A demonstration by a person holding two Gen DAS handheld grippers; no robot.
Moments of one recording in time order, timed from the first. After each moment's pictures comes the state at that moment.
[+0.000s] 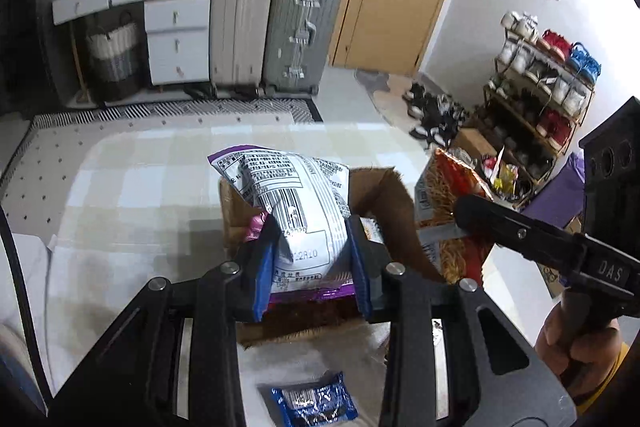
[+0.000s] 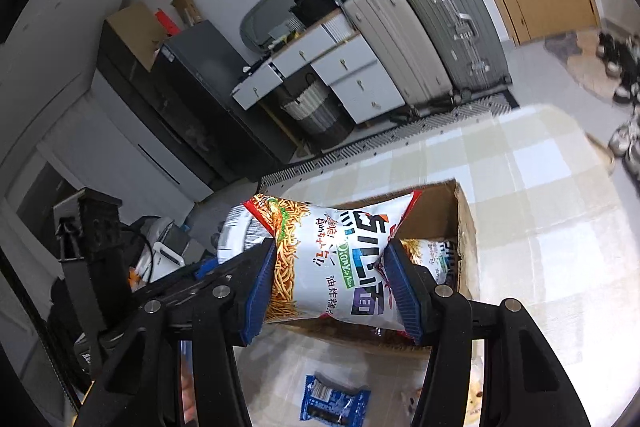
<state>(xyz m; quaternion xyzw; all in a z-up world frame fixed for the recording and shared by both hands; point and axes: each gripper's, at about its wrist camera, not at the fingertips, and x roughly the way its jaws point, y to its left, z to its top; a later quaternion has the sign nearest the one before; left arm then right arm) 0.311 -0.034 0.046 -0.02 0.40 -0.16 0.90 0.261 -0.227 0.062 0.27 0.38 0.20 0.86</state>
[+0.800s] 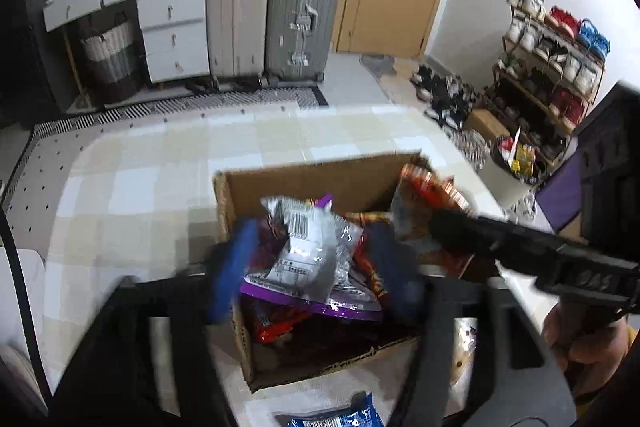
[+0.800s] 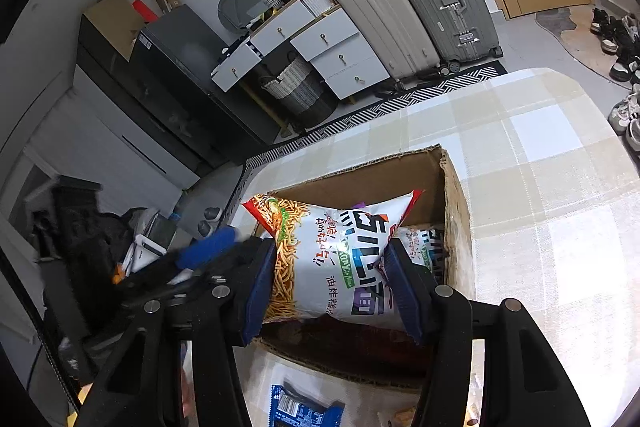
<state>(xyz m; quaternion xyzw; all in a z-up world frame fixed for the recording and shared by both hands) 0.369 -0.061 -0.021 0.01 0.39 -0.16 0.91 0.300 -0.222 0.006 0.26 0.42 0.18 0.85</state>
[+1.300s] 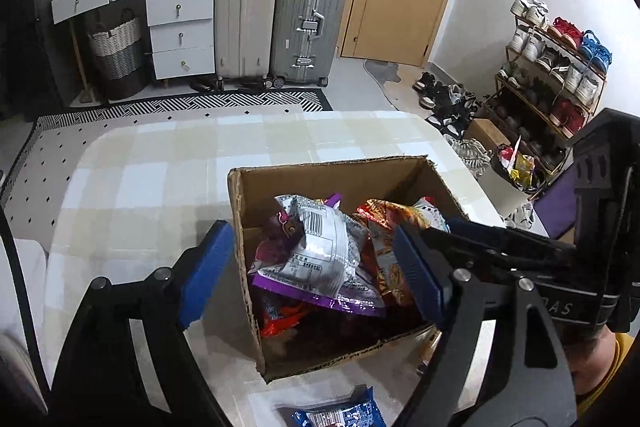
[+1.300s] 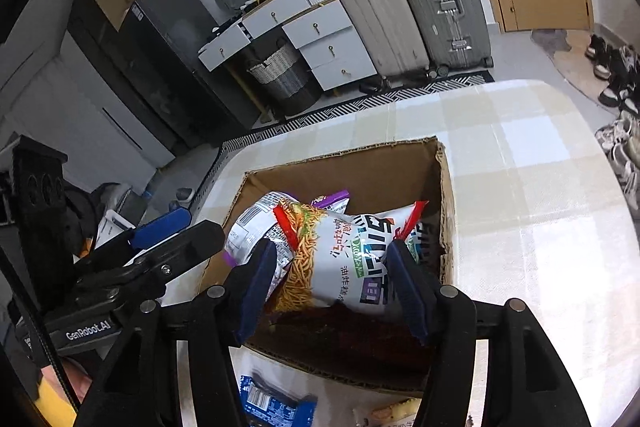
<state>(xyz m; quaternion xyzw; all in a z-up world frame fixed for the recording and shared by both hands) 0.336 -0.039 -0.014 -0.01 0.40 -0.15 0.90 0.300 -0.208 0.004 0.19 0.43 0.16 0.87</state>
